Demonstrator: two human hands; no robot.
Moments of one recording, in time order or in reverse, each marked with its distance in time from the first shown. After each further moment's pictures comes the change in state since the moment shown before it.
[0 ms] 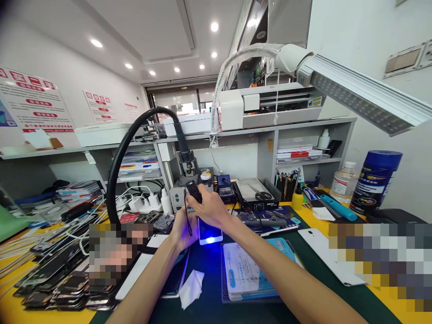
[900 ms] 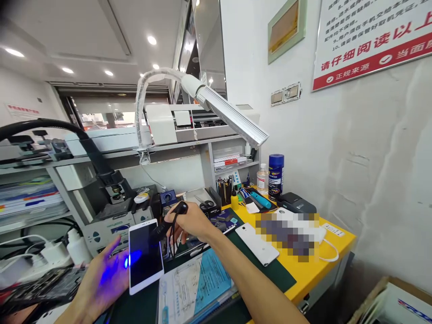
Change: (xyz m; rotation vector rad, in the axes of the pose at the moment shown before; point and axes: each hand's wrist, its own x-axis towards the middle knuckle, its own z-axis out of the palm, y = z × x) left_hand -0.006 -0.006 0.016 0.163 0.204 -0.062; right_hand -0.045 0.050 -0.094 0.729 -0.089 0.457
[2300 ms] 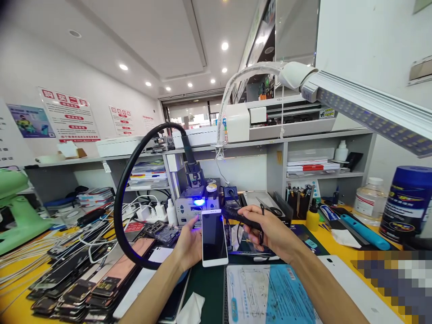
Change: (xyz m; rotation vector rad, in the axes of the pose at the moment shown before) left_hand 0.004 -0.002 -0.001 -0.131 -0.150 -0.026; right_hand -0.018 -0.015 -0.005 0.231 0.007 0.242
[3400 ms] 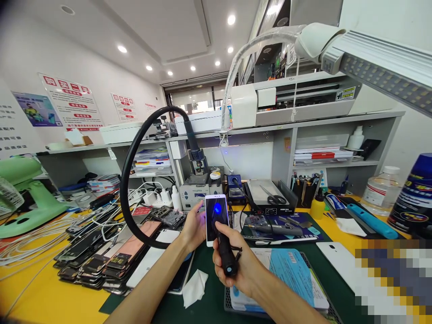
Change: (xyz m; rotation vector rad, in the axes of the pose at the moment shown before) left_hand 0.005 -0.006 -0.003 0.147 -0.008 0.133; right_hand -0.009 0.078 0.078 0.387 -0.143 0.479
